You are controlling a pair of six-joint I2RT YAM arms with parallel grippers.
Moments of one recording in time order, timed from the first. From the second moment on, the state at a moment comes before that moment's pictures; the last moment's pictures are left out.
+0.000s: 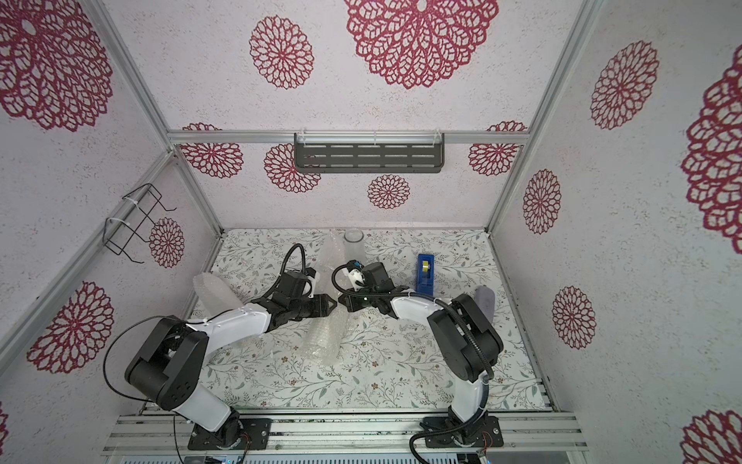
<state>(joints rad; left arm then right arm) -0.50 1.63 0.86 -0.03 0.24 -0.50 0.64 1.82 1.10 0.03 -0.43 0.31</state>
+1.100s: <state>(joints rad) -0.50 1.61 0.86 -0.04 0.24 -0.51 0.66 1.71 0.99 0.00 -0.14 0.25</state>
